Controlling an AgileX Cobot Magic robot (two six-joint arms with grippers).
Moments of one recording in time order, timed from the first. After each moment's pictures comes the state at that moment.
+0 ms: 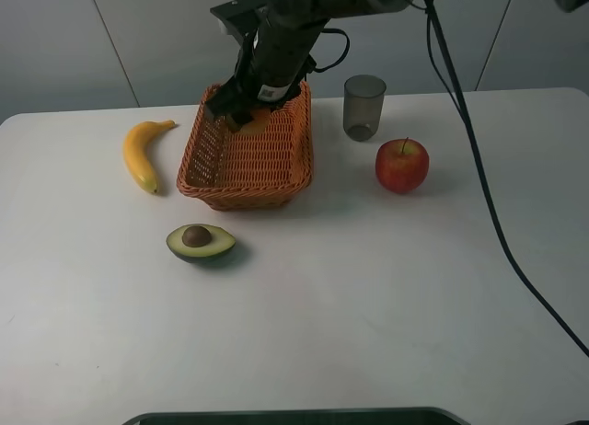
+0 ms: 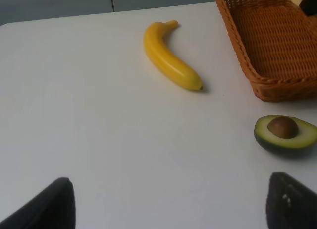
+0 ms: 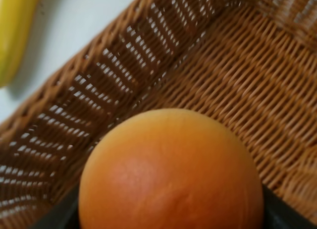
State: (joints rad) left arm -0.08 0.00 -0.51 0.02 1.09 -0.01; right arm 0.70 2.22 -1.75 0.07 0.67 -0.07
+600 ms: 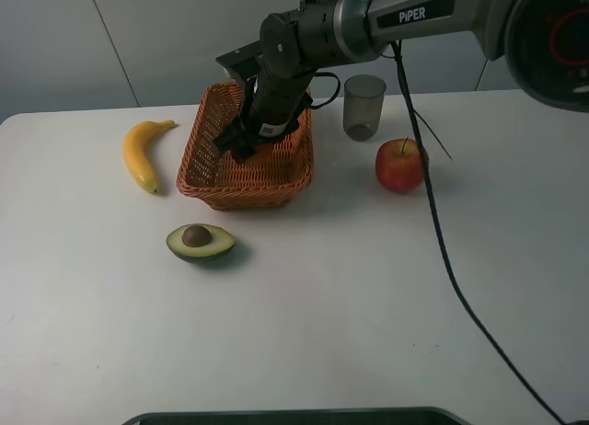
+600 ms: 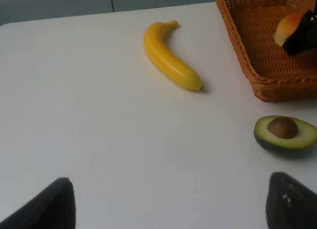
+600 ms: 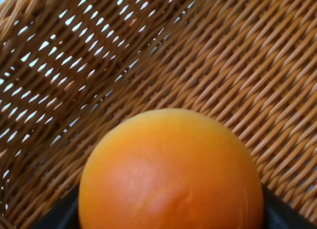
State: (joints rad) left arm -0.08 0.00 -0.51 0.02 1.09 -0.01; right arm 0.70 2.32 -1.75 0.07 0.62 -0.07
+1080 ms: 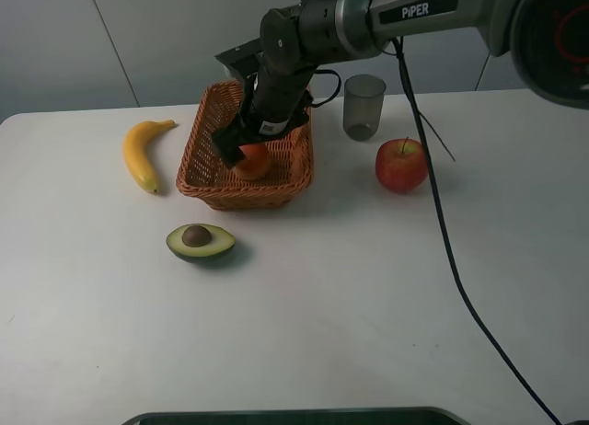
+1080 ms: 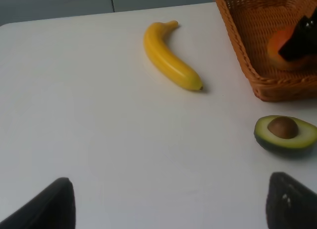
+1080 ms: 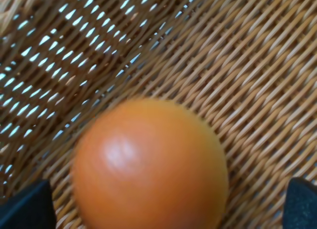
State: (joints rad) left arm -0.08 0.00 -0.51 0.02 1.09 -0.01; right arm 0.70 2.30 -1.75 0.07 0.64 -0.07
